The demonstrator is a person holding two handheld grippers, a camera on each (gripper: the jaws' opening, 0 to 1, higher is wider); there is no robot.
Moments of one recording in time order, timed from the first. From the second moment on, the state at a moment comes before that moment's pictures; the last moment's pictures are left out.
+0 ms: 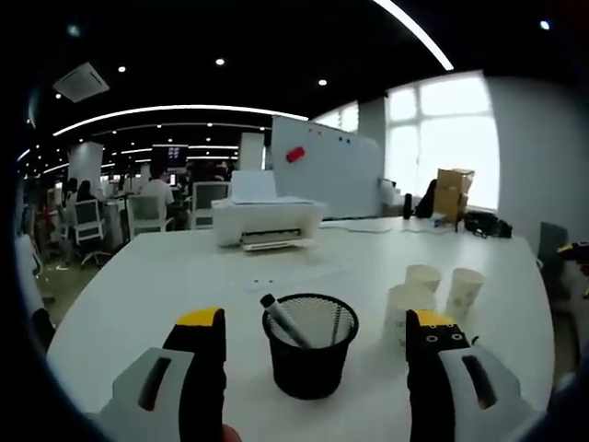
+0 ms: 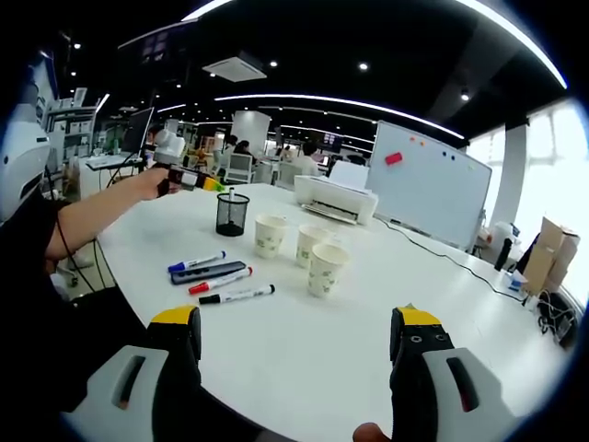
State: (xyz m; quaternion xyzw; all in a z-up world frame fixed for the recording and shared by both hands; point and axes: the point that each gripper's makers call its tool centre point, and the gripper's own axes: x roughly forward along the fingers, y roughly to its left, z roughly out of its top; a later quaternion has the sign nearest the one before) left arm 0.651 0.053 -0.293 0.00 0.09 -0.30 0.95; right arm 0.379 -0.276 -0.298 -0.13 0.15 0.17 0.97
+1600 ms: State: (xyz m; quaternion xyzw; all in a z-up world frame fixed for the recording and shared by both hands) left arm 0.578 0.044 -0.292 0.03 0.06 -0.32 0.95; right arm 0.384 -0.273 -0.296 -0.13 0.14 0.17 0.97
